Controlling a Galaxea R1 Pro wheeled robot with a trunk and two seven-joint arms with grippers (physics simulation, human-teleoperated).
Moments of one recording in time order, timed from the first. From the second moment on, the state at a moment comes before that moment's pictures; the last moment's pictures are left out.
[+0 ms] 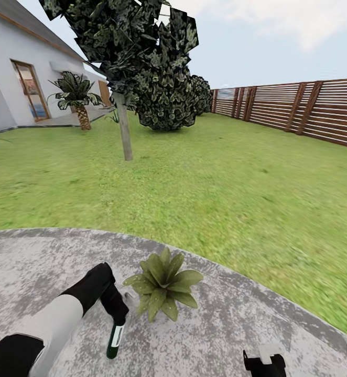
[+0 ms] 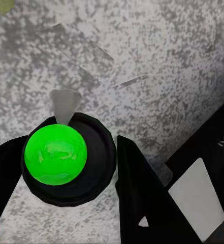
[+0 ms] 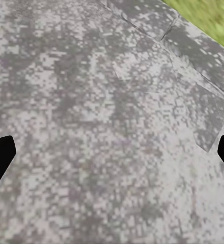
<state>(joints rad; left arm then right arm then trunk) -0.84 0.04 -0.23 -0.44 -0.80 0.76 -1.17 -0.45 -0.07 -0.16 -0.04 0.30 -0.46 -0.14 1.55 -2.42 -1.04</state>
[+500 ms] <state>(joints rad) -0.87 0.03 -0.25 -0.44 -0.95 0.76 -1.26 -0.45 -0.07 -0.16 -0.04 0.30 -0.46 -0.14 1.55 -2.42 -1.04</state>
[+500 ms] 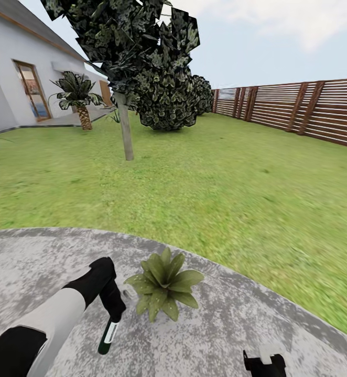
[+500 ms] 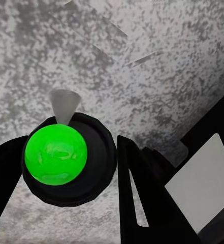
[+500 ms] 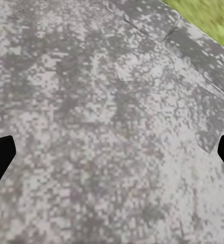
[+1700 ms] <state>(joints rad) -0.88 0.00 -0.20 -0.45 -0.93 0.87 -1.17 -0.45 -0.07 -0.16 -0.04 0.30 -0.46 -0.14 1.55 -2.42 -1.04</state>
